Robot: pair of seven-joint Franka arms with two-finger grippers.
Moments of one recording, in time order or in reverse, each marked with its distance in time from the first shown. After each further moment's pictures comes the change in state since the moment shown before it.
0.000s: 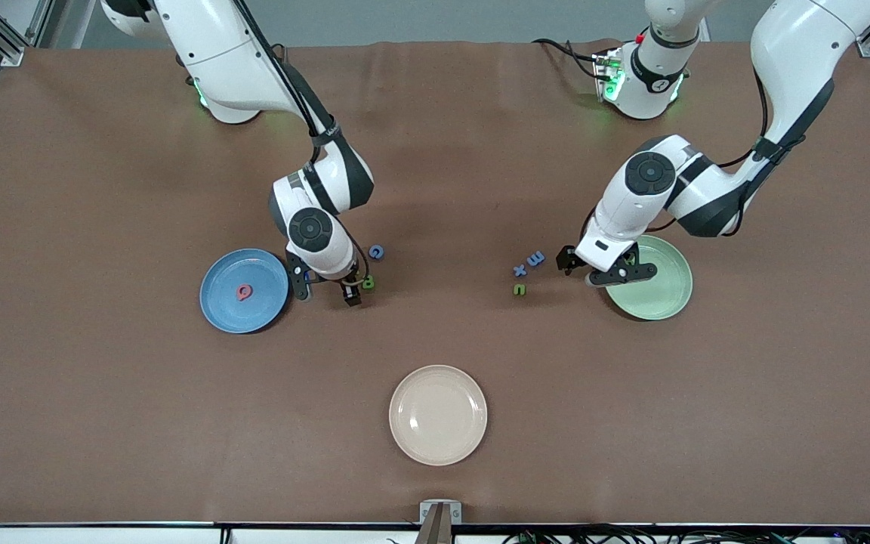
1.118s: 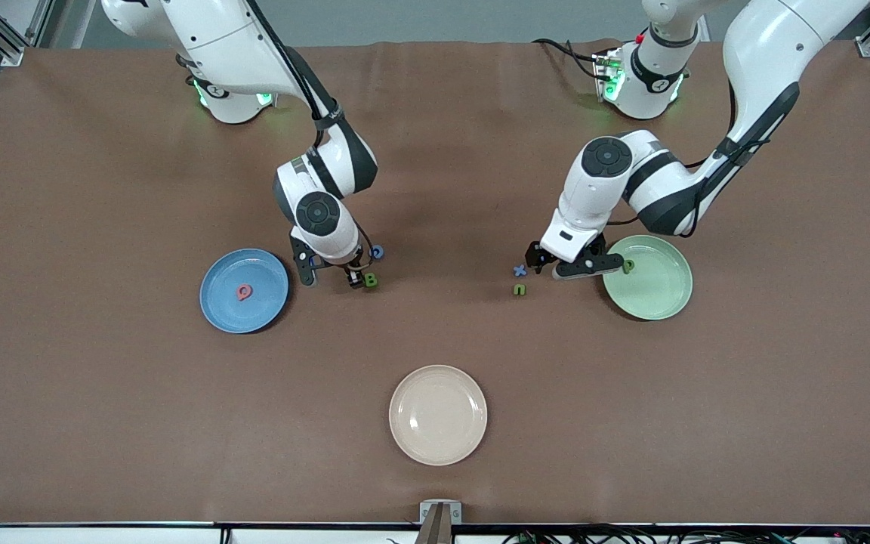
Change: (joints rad) left arm -0.126 0.027 0.011 0.050 0.088 -0.002 0.033; right arm 0.032 -0.051 0.000 -0.068 -0.003 -0.002 0.008
